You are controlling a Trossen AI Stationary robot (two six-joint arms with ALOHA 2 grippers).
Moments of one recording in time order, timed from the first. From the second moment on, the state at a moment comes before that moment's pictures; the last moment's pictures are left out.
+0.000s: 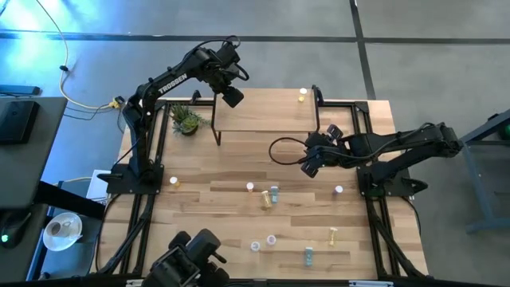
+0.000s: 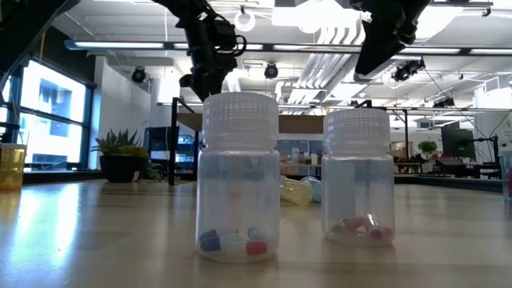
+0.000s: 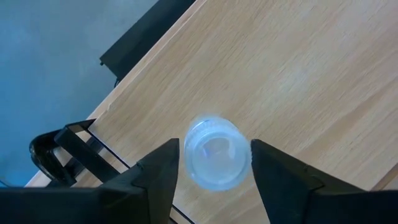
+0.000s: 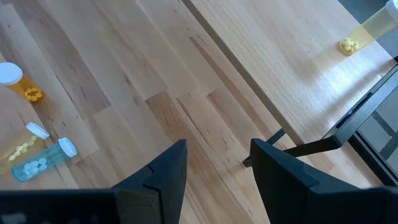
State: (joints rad) left arm 0.84 1.95 1.98 -1.28 0.01 -0.03; right arm 0.13 1.24 1.11 -0.97 0.59 0.53
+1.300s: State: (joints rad) left arm 0.71 1.81 2.15 -1.44 0.02 0.06; right arm 0.13 1.24 1.11 -0.97 0.59 0.54
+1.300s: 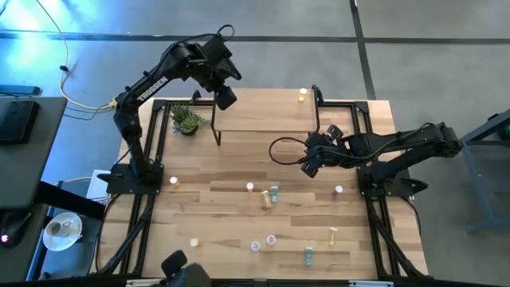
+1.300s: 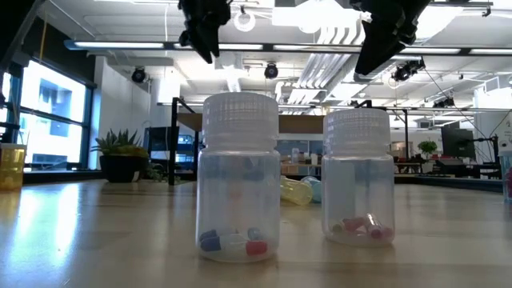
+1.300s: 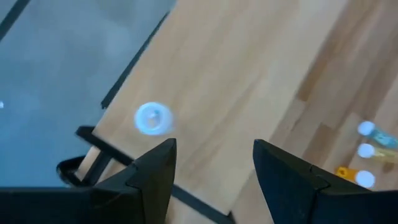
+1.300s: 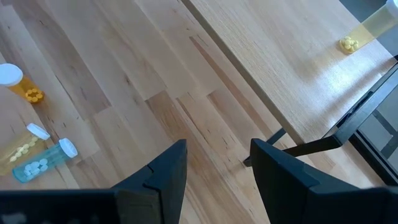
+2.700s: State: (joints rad) left arm 0.07 1.06 0.87 -0.73 -0.01 -0.21; right arm 0.13 1.30 1.11 -0.56 0.17 0.13
